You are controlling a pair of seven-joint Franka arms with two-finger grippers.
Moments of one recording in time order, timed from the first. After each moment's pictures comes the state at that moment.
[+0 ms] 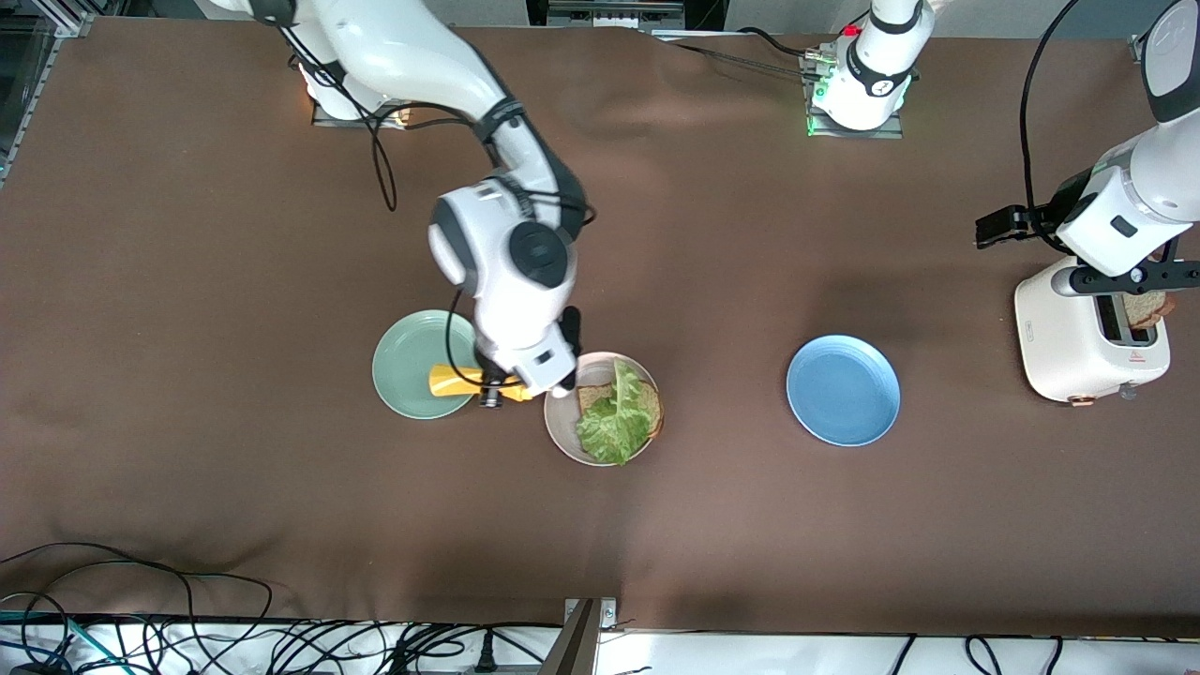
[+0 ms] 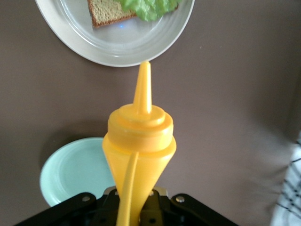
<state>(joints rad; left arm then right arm) 0.01 0.08 -0.04 -1.63 0.03 1.47 -0.10 0.76 0.82 -0.34 -1.11 0.01 1.86 -0.91</state>
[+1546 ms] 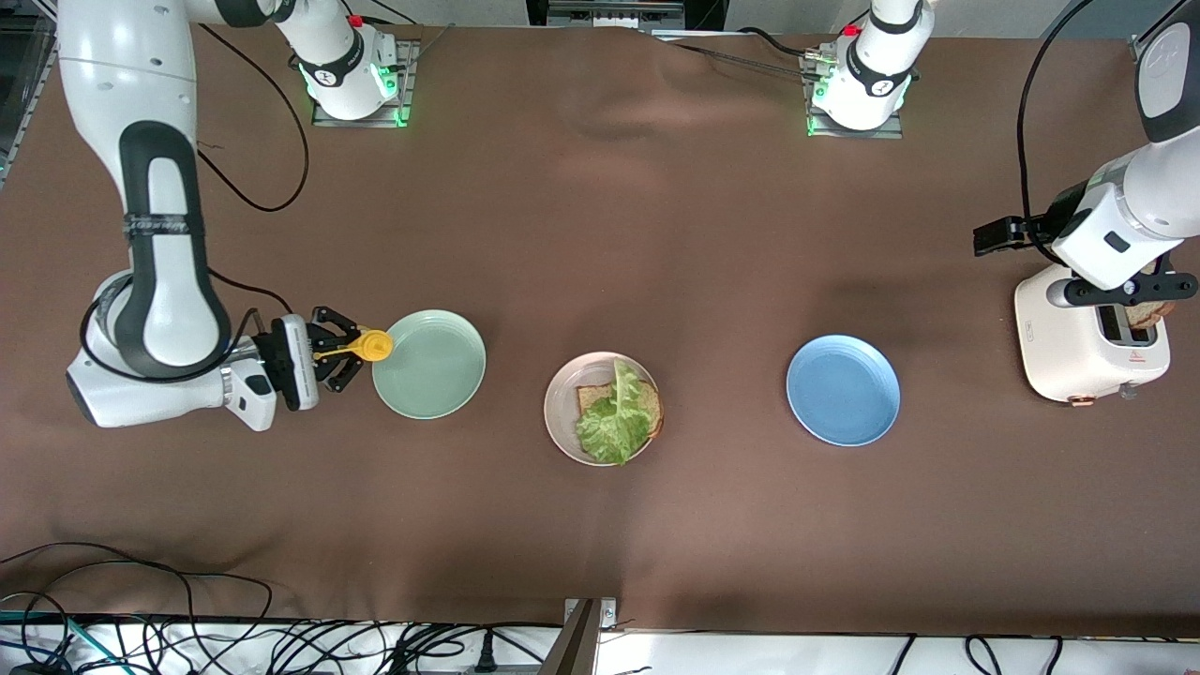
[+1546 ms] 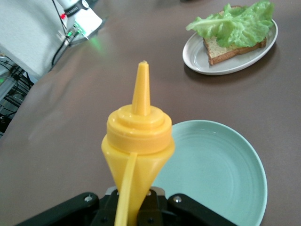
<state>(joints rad) 0.01 0.10 -0.04 -1.64 0.03 1.48 -0.10 0.21 0.74 -0.32 -1.45 0.91 1.46 -1.89</state>
